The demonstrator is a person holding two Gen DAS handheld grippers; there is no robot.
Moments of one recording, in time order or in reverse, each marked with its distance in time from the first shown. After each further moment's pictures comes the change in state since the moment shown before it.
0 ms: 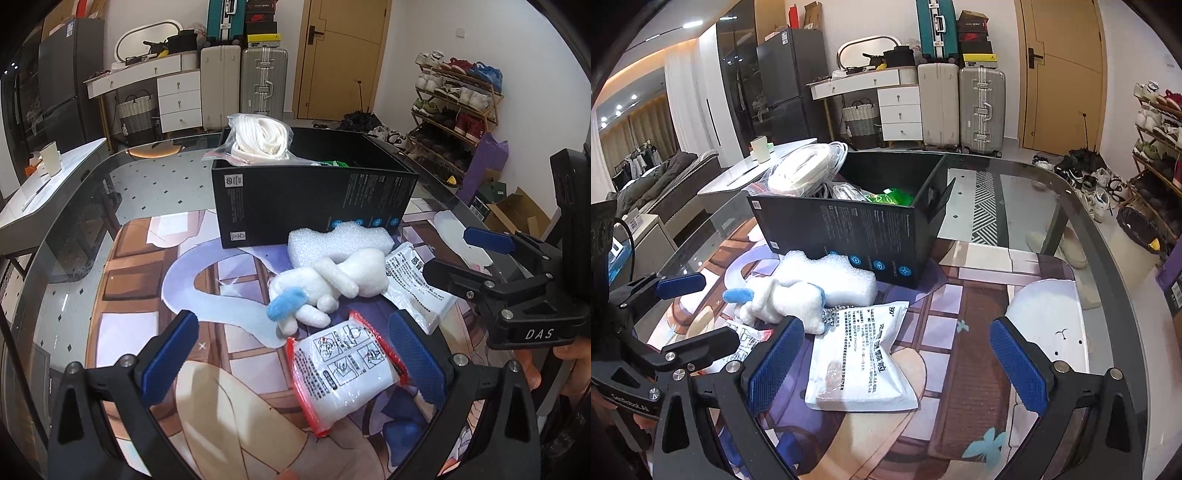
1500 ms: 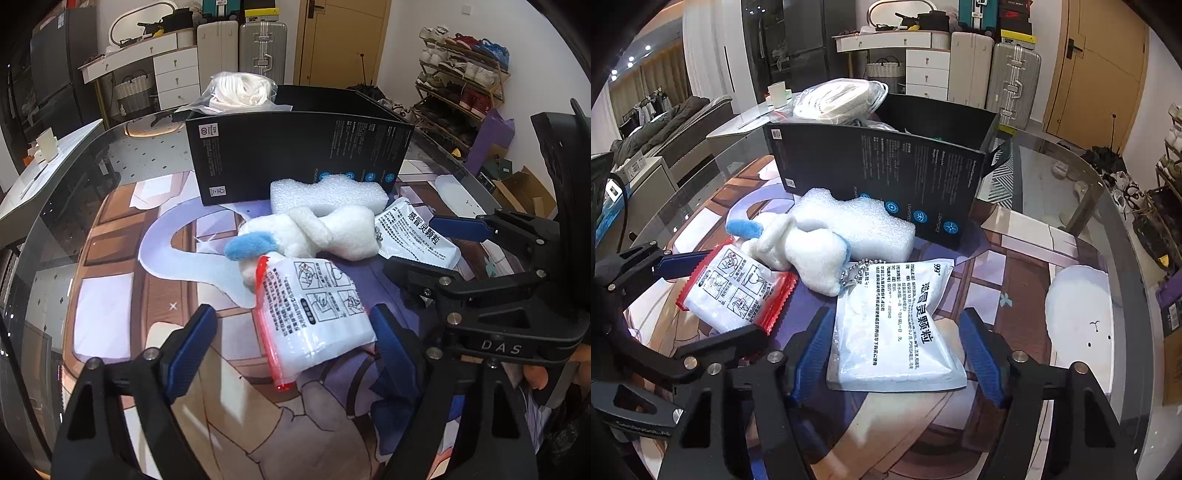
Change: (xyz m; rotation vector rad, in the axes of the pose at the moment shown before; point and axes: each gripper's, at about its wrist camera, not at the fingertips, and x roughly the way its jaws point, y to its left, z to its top) left arm 0.015 -0.017 -0.012 0.007 0.107 0.022; right arm 0.034 0.034 -0.012 -0.131 0.161 0.004
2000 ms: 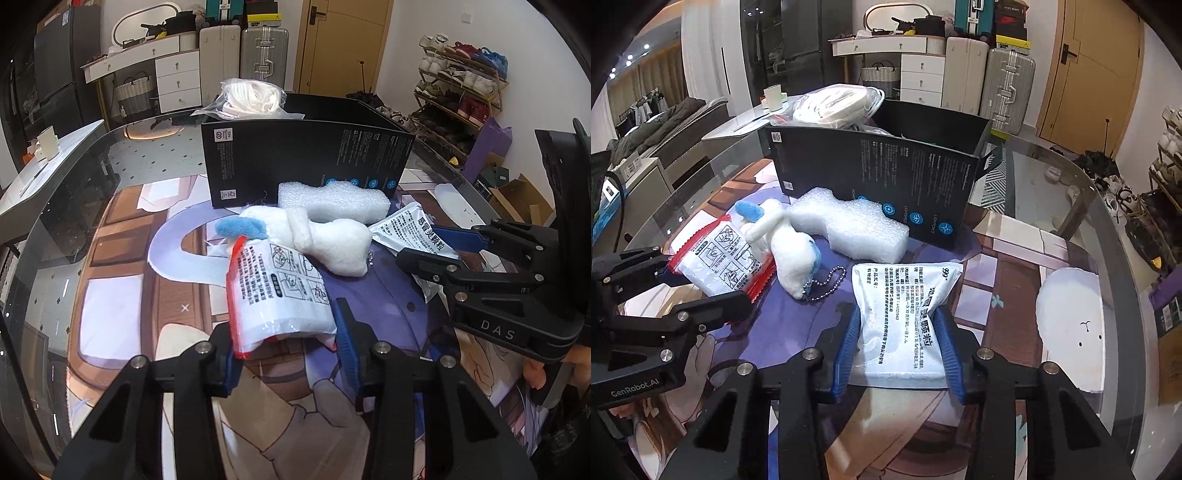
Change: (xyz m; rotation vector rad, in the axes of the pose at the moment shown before) left arm -0.007 0.011 -0.002 -0.014 -0.025 -0.019; right arm -0.005 0.000 -0.002 -0.001 -0.020 -0.032
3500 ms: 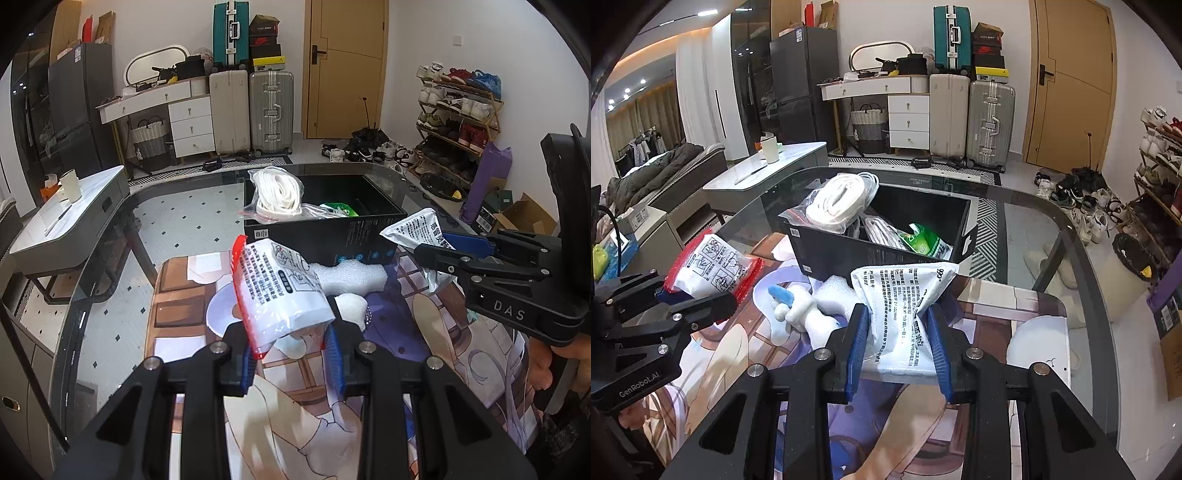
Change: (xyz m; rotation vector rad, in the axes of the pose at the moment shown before) left arm -0.064 0.004 0.033 0.043 -0.161 0.067; right arm -0.064 -0.001 0.034 0.075 -0.164 0.001
